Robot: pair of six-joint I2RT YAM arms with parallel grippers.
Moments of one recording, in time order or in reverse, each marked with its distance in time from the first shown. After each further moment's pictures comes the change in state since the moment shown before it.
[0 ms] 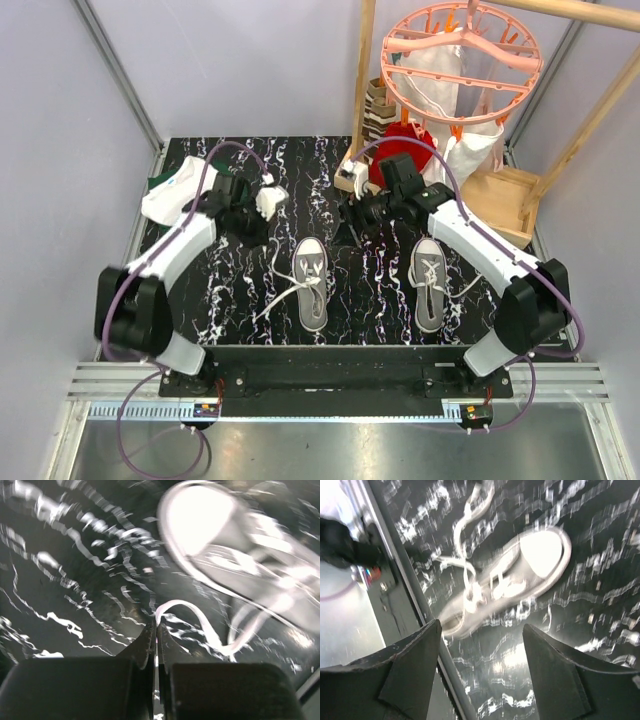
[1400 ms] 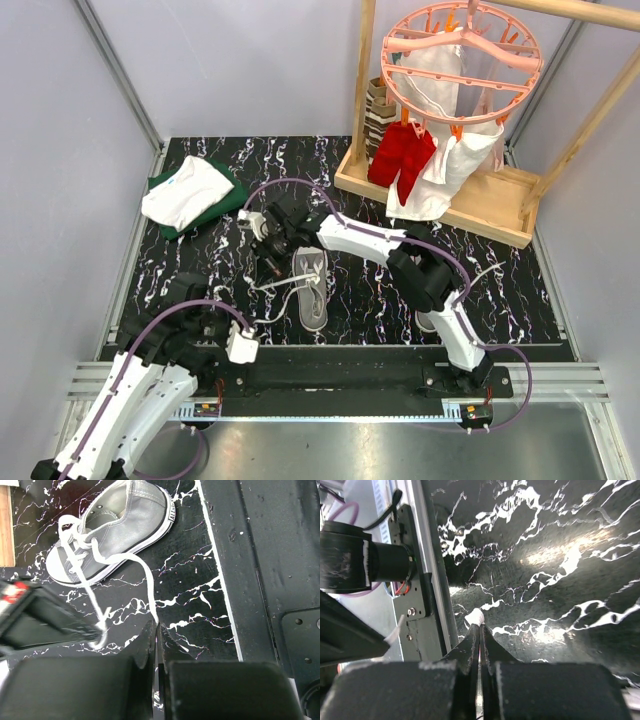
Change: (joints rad) left arm -0.133 -1.016 -0.484 -0.484 0.210 0.922; right arm 0.391 0.631 0.424 0.114 -0.057 0.156
